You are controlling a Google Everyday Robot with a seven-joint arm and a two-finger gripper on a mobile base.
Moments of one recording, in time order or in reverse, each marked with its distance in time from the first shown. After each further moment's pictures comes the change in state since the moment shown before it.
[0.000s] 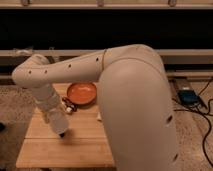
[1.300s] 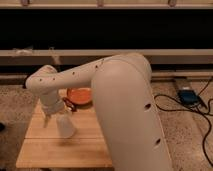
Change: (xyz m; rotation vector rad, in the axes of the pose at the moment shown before) arm -0.021 0.001 0.050 -0.069 0.010 0.000
